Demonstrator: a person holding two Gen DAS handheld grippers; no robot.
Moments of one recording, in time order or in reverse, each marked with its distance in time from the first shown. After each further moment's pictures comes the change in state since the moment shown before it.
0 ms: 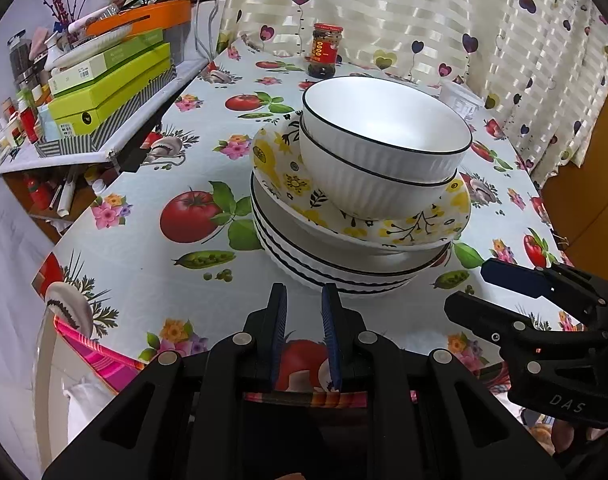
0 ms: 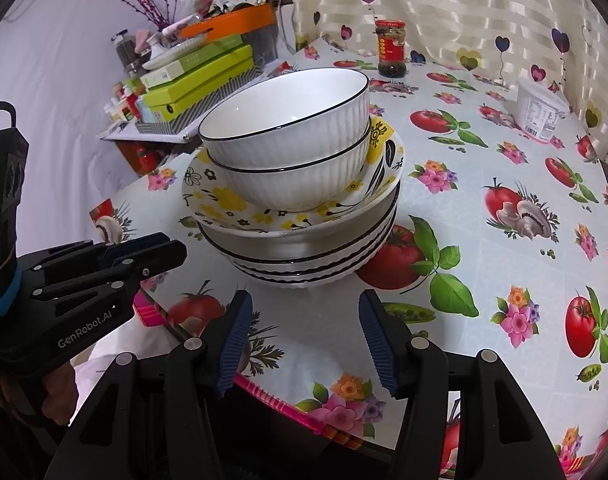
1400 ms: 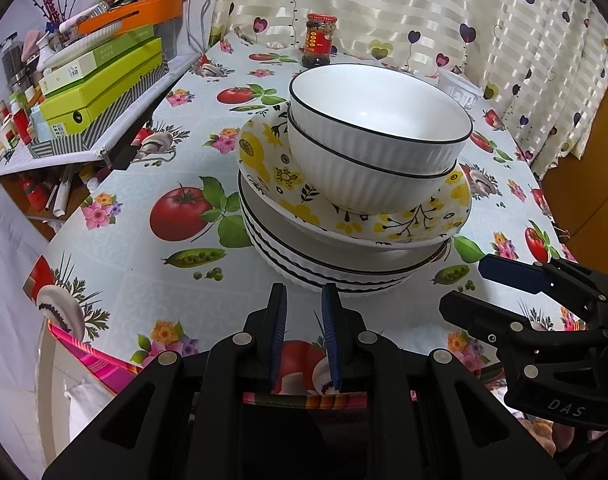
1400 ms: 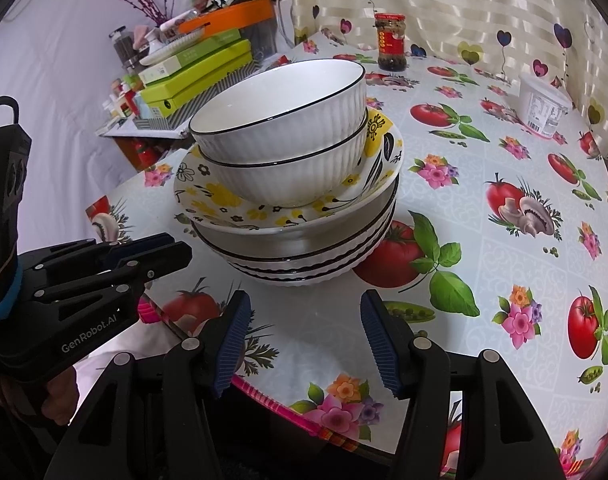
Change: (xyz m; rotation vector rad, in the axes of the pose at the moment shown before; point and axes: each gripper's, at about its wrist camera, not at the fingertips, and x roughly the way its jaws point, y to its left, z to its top) left arm 0.009 -0.005 0.002 0.018 0.028 -0.001; right arm 0.003 0.001 -0.001 0.002 0.015 0.002
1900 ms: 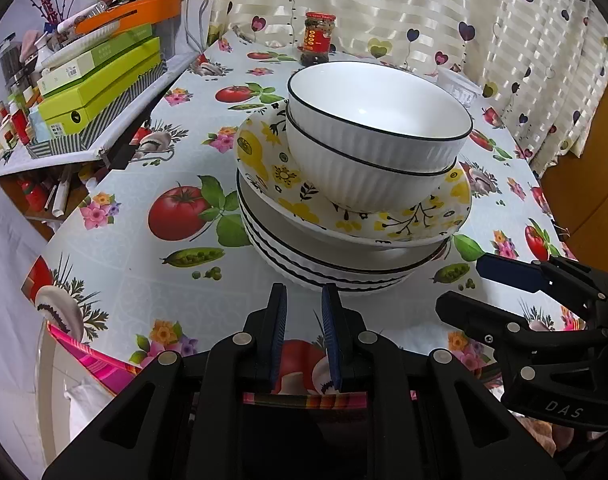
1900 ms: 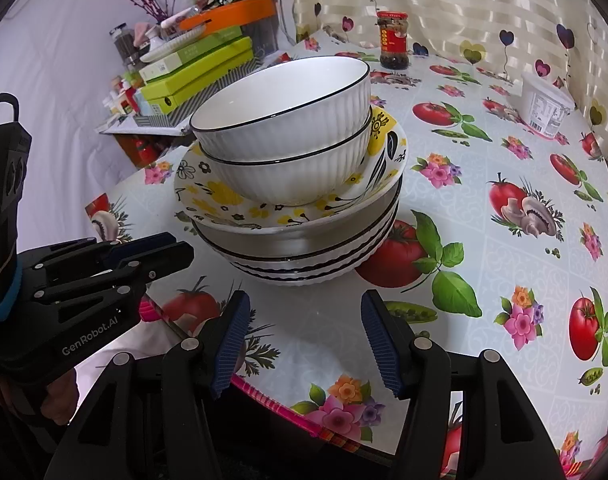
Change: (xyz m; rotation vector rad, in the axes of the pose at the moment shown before) left arm 0.002 -0.001 0.000 0.004 0.005 -0.004; right arm 0.004 0.000 0.000 -0.003 0.009 0.001
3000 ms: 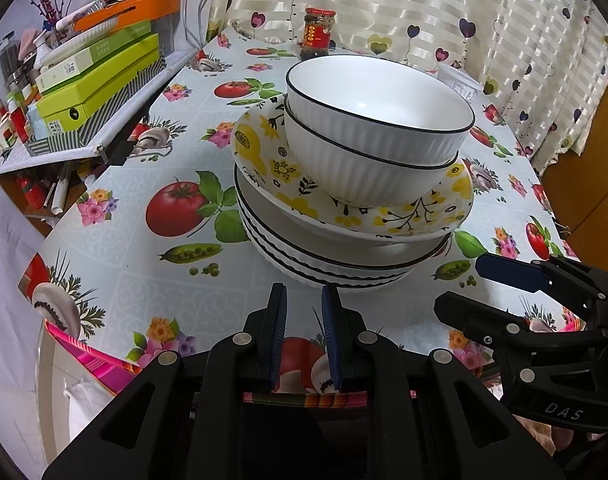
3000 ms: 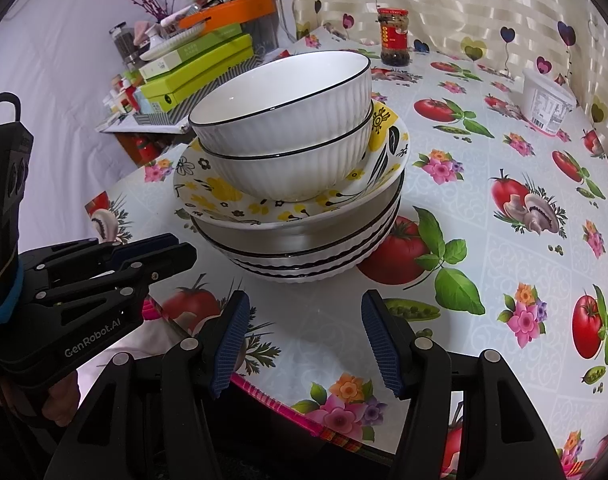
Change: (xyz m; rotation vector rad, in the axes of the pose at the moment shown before) left arm 0.003 0.002 -0.001 0.000 0.011 -0.003; right arm 0.001 0.001 -0.001 0.004 0.008 0.004
